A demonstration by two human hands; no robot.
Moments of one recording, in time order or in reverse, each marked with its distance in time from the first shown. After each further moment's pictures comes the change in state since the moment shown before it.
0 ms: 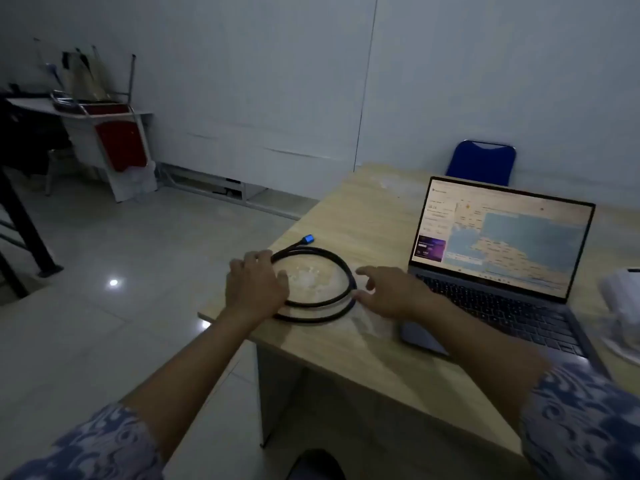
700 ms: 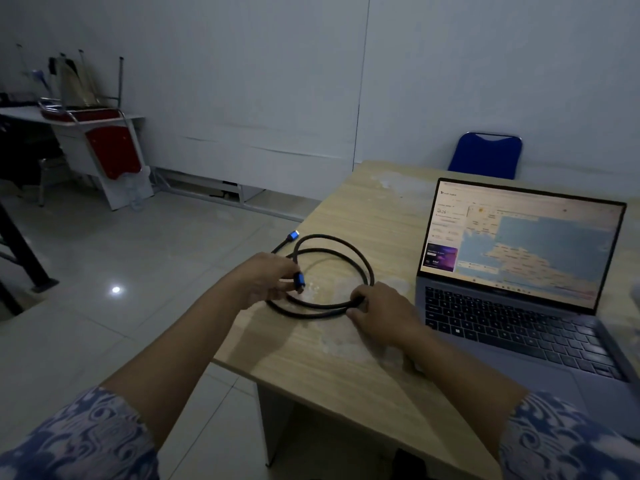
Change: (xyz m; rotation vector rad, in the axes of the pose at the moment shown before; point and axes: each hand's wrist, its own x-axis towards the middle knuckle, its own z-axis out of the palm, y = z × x) left_hand 0.071 0.029 -0.025 -0.906 -0.582 -0.417; right_hand 0.043 0.008 0.043 0.154 0.116 0.081
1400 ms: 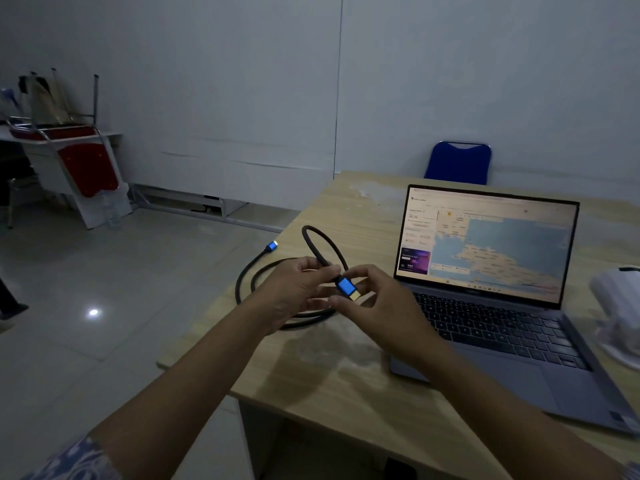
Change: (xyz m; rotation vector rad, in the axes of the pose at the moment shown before) left_hand -0.029 0.008 0.066 -0.195 -0.274 0.288; right_hand -0.061 -0.014 -0.047 0.549 0.285 -0.108
